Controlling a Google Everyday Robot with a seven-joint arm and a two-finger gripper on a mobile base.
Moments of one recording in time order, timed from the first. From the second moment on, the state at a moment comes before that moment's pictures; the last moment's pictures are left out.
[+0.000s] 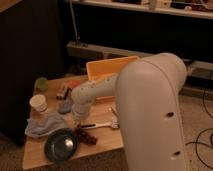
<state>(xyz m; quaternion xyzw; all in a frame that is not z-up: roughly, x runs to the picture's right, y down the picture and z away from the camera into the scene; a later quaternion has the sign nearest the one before) -0.161 0.180 0.790 -0.39 0.08 0.52 0.76</state>
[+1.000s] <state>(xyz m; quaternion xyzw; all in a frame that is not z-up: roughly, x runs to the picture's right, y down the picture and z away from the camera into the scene) -0.194 0.045 0.690 -0.38 -0.03 0.50 0.78</state>
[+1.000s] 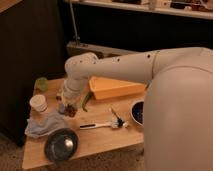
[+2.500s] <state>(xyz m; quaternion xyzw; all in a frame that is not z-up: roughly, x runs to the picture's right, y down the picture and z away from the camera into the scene) -0.276 -0.121 0.729 -0.38 -0.19 0.45 0.78</state>
